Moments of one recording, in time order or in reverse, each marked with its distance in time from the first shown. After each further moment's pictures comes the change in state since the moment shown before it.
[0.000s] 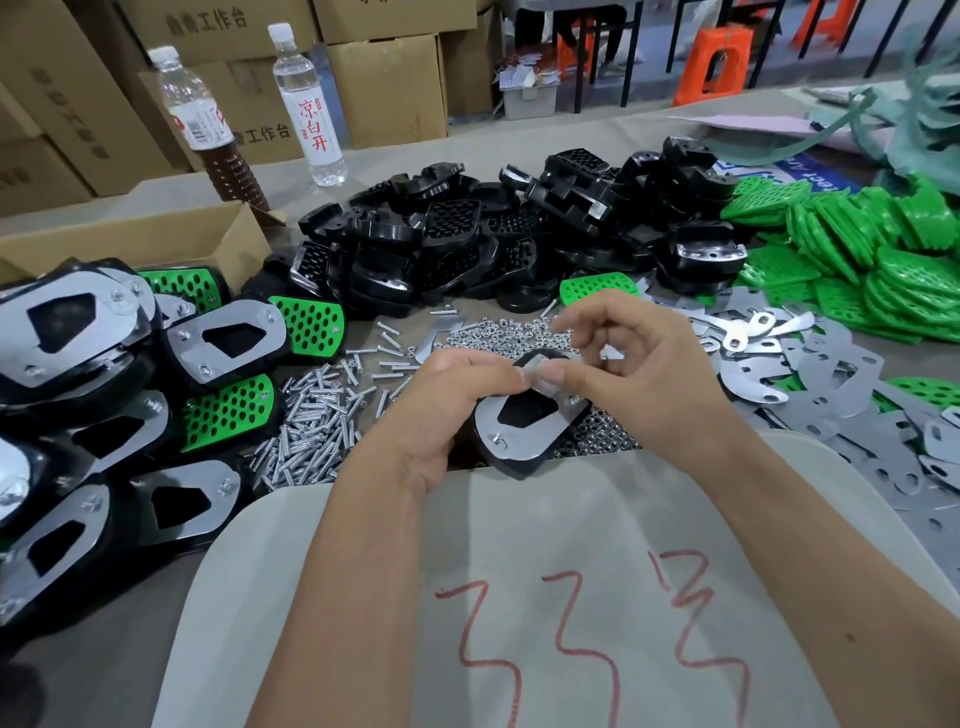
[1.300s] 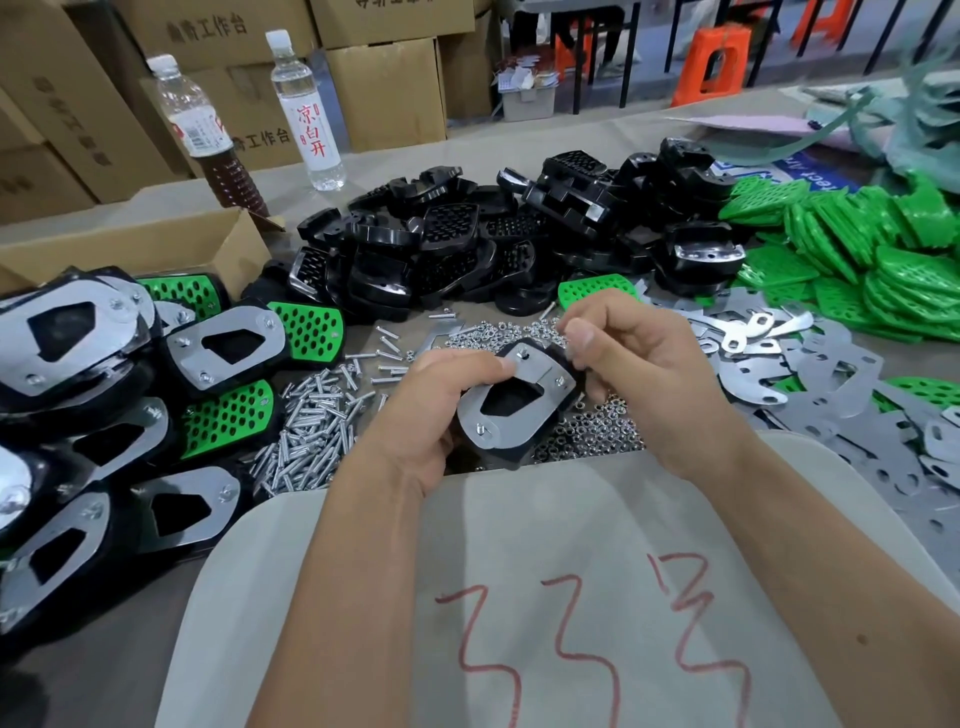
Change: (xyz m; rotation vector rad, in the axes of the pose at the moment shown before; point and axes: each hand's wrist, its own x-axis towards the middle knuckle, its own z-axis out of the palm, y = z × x) left_hand -0.002 0.003 -0.001 -0.102 0.106 -0.019; right_hand -0.001 -0.013 0.003 0.131 0.019 0.066
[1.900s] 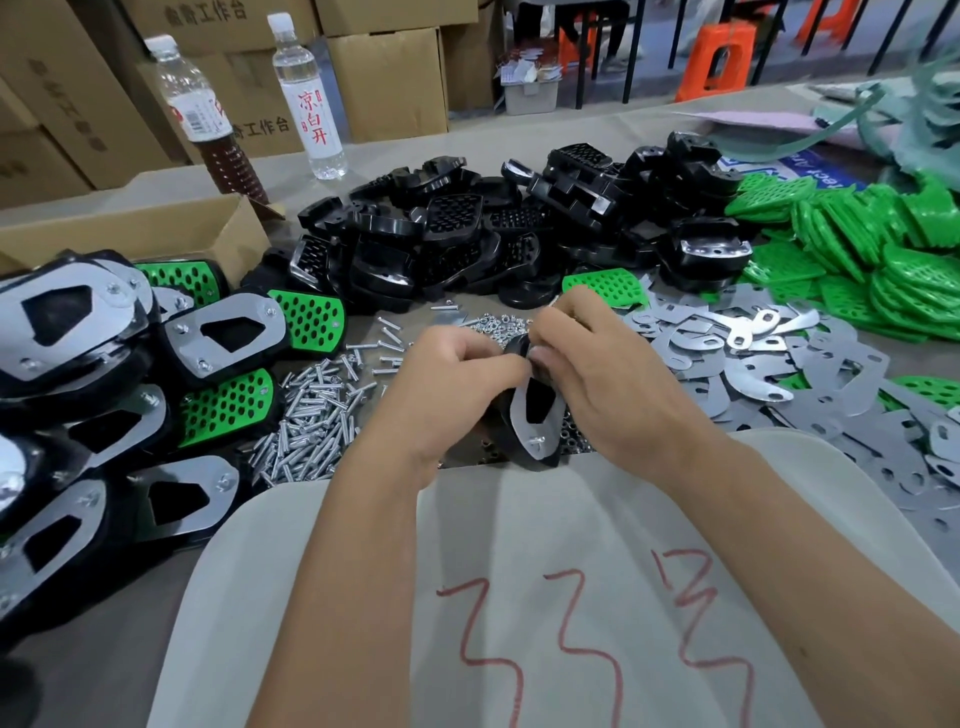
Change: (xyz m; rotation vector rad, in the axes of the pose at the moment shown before) left_hand -0.013 0.015 0.010 0.372 0.093 0.151; right_hand 0.002 0.003 0.016 -0.791 -0.155 -0.288
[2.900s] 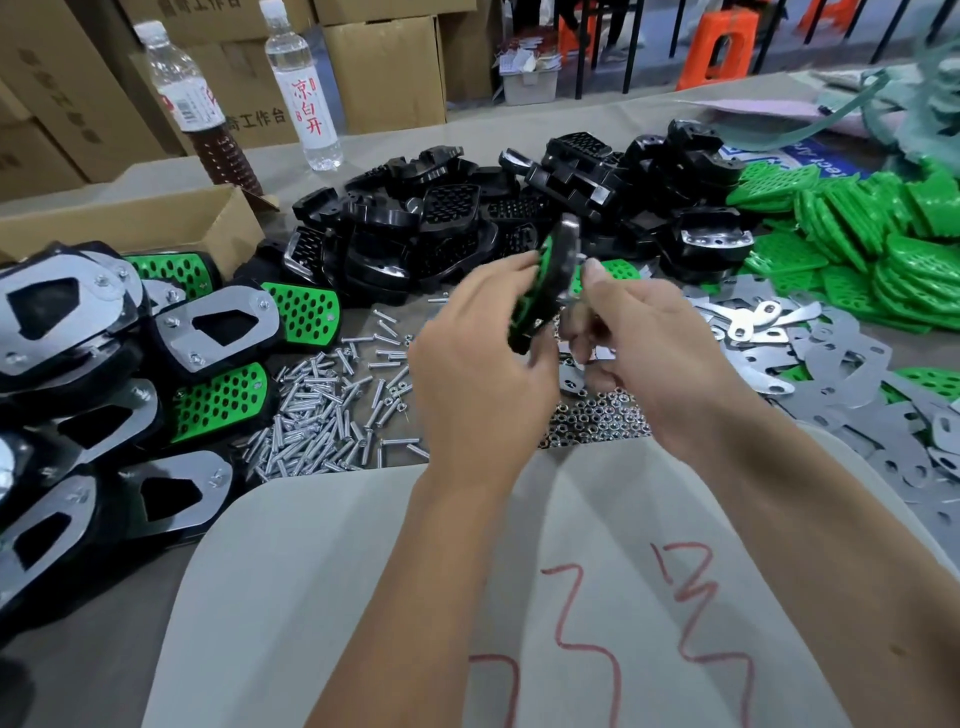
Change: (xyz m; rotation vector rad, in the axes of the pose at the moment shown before) left_hand 0.011 -0.015 0.041 0.382 0.612 0.759; right_hand 0.013 -0.015 -0.021 0.845 0.149 0.665
